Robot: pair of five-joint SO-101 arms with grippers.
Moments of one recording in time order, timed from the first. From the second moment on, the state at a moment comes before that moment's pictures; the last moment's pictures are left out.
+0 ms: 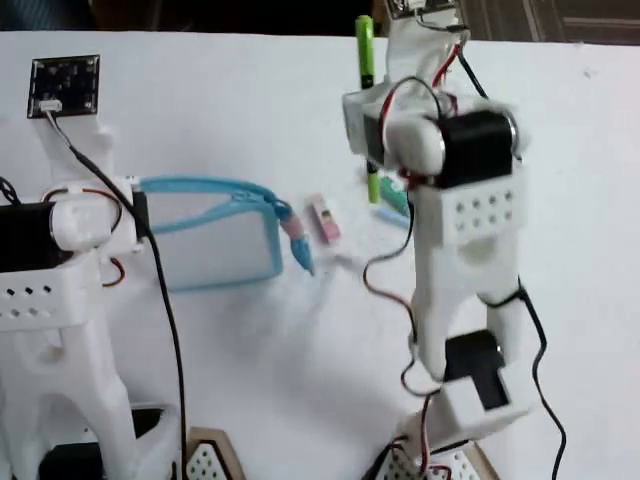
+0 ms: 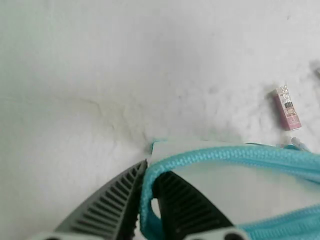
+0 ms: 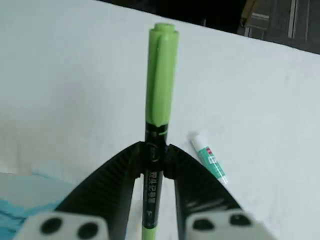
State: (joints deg) left arm -10.1 -27.2 -3.2 101.9 1.9; right arm -20.6 2.7 -52.2 100.0 0.7
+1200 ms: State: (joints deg) left arm -10.1 -27.0 -3.2 101.9 1.9; right arm -43.6 -6.3 -24.8 61.6 -18.7
